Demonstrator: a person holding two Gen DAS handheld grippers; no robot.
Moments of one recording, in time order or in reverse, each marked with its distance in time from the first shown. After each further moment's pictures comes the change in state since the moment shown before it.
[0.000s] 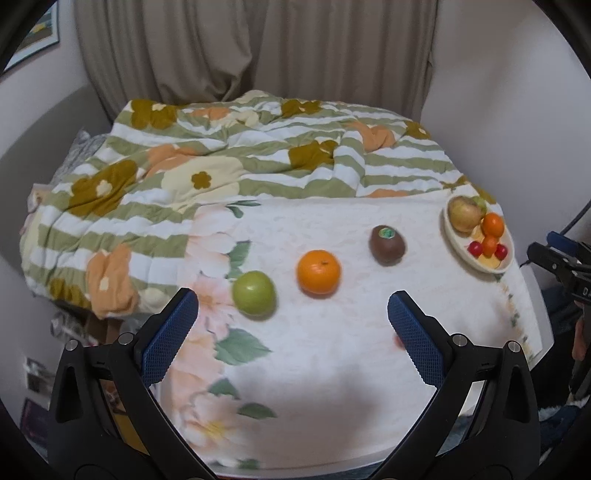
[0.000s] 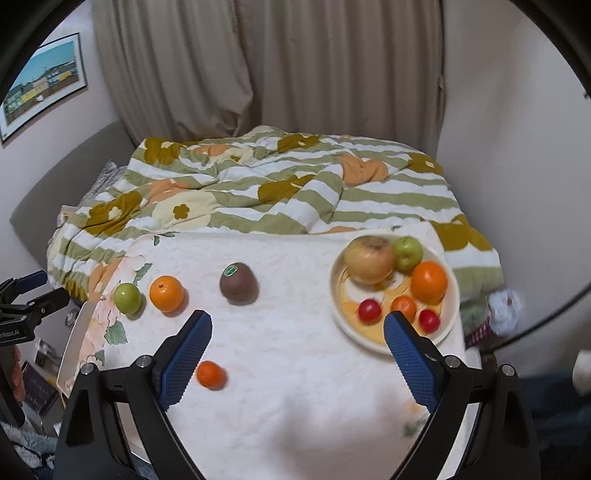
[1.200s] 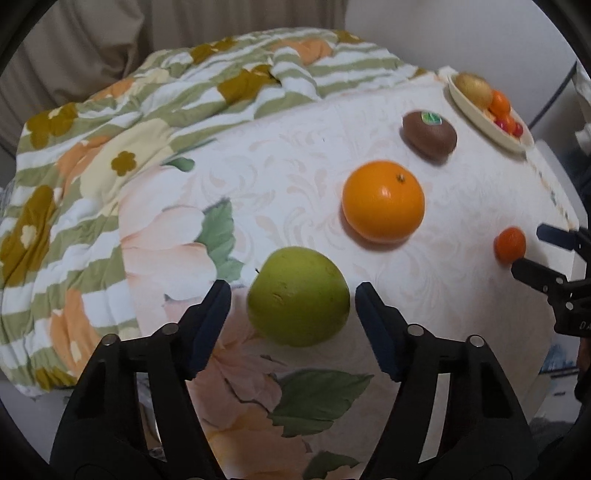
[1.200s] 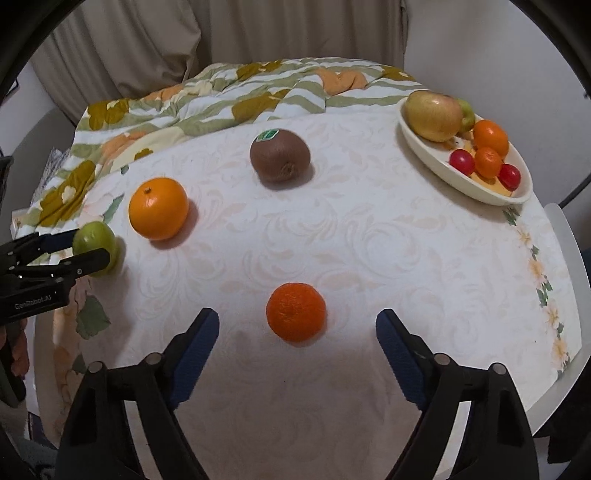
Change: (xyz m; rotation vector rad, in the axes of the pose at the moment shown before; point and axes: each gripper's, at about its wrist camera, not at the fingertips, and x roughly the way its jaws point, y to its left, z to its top) left arm 0.162 0.047 -0.015 0.373 0.234 -0.198; right arm 0.113 0.107 -0.079 0.201 0.229 -0.138
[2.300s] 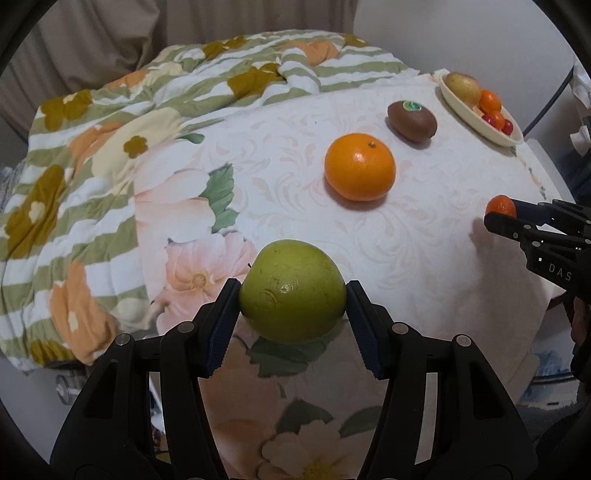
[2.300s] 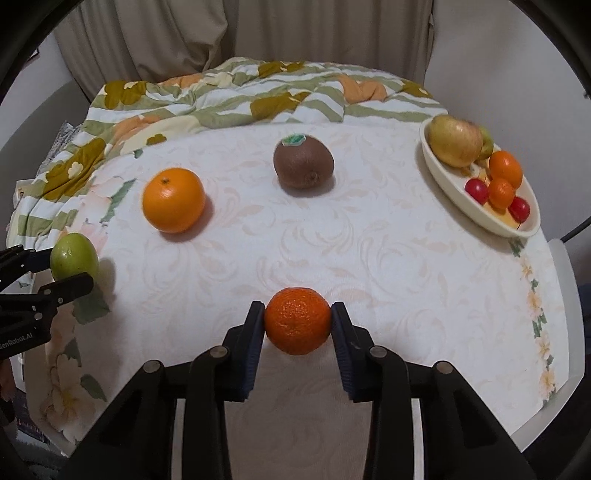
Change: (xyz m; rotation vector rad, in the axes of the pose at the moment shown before) left arm -0.036 -0.013 -0.037 -0.063 -0.025 0.017; right arm -0.008 0.013 0.005 -0.107 -0.019 -0.005
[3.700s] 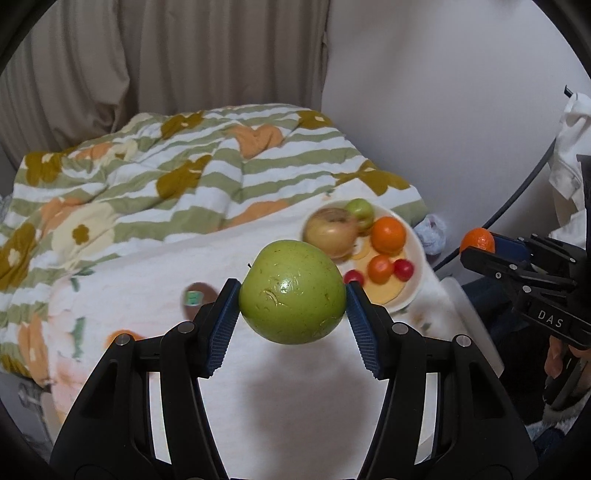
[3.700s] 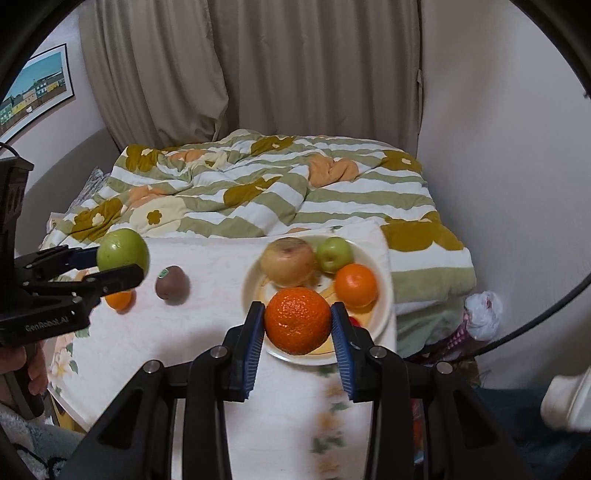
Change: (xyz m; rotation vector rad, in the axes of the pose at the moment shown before) left arm -0.037 -0.250 0.175 -0.090 -0.229 -0.045; right arm -0.097 -0.252 0.077 -0.097 -0.227 0.140
